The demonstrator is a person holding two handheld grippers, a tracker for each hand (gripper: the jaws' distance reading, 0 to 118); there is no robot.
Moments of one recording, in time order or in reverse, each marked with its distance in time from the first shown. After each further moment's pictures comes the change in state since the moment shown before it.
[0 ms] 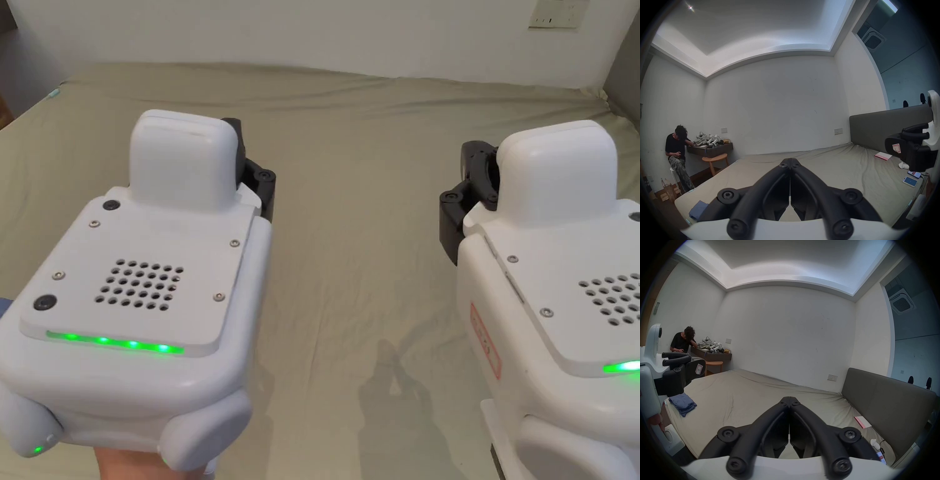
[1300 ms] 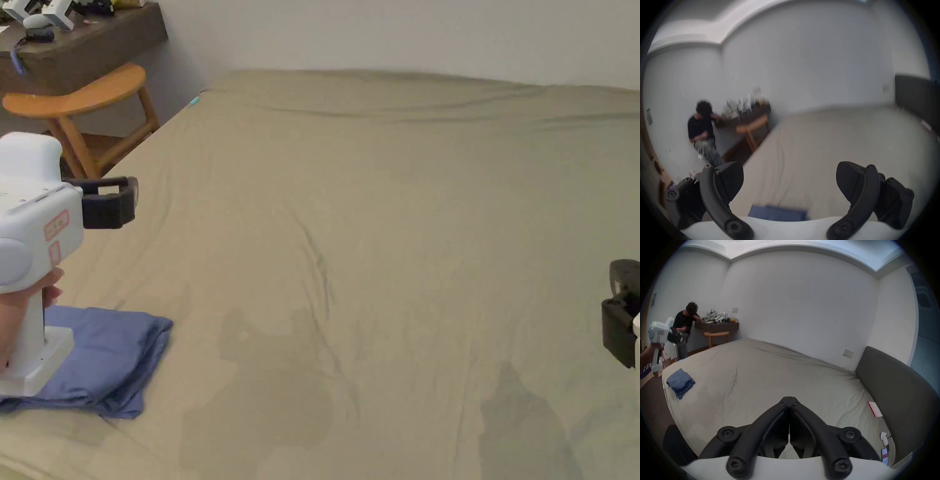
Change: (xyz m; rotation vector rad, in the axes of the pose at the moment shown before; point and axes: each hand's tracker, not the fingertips) left arm -0.351 -0.068 -0.129 -0.273 0.289 -0.037; right arm -0.033 -0.033 -0.116 -0.287 0.111 0.051
